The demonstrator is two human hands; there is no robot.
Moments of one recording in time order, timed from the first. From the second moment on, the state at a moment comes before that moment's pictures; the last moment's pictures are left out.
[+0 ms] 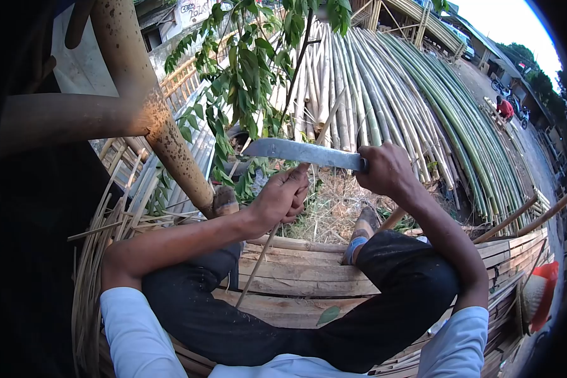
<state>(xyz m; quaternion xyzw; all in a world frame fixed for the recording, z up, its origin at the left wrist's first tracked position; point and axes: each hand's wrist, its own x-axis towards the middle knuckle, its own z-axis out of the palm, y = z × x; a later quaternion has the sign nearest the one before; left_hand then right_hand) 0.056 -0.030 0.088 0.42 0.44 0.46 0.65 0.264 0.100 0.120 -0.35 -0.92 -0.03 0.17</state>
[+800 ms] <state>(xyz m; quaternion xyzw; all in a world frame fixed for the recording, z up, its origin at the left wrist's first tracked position) 0.048 -0.025 0.079 0.40 0.43 0.42 0.69 0.289 0.104 0.130 -0.40 -0.86 0.17 0.26</state>
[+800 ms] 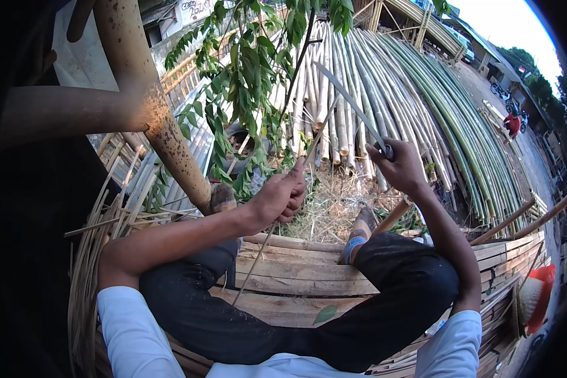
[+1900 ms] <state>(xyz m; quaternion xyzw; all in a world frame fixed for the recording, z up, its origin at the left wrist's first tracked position) 0.058 -0.022 0.075 0.51 0.46 0.41 0.60 0.245 0.085 0.129 -0.27 -0.84 0.37 0.29</state>
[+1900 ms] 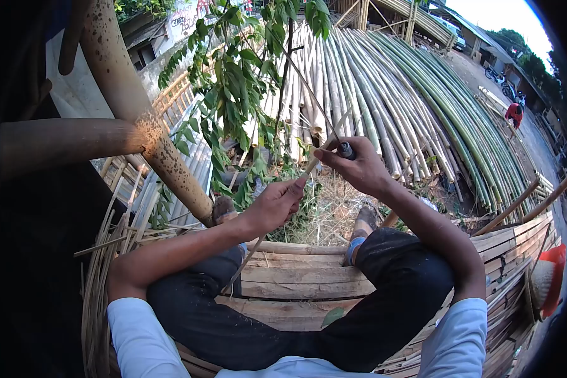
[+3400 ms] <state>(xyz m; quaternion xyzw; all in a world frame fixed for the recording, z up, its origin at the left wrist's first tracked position) 0.054 -0.029 0.088 0.42 0.47 0.47 0.62 0.262 0.098 0.116 -0.35 -0.93 -0.05 0.13</state>
